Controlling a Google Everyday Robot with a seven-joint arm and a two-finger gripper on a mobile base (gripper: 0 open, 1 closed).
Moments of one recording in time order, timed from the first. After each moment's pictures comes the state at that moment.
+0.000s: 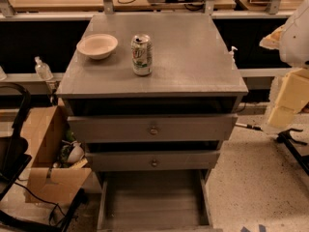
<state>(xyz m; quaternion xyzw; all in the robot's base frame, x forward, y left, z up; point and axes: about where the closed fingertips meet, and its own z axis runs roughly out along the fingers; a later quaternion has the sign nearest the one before) 0.438 -0.215 0.983 -0.60 0.78 -0.04 0.17</state>
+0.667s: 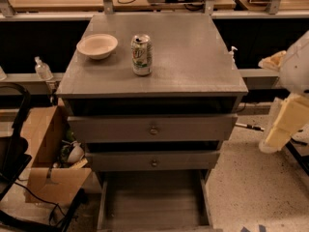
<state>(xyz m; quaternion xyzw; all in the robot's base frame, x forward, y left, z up) 0.433 -0.221 0.941 -0.60 0.78 -0.01 0.20</state>
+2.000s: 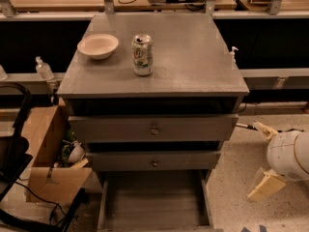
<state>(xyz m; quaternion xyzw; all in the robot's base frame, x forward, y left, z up) 0.420 -0.257 0.761 -0.57 0.77 0.00 0.29</state>
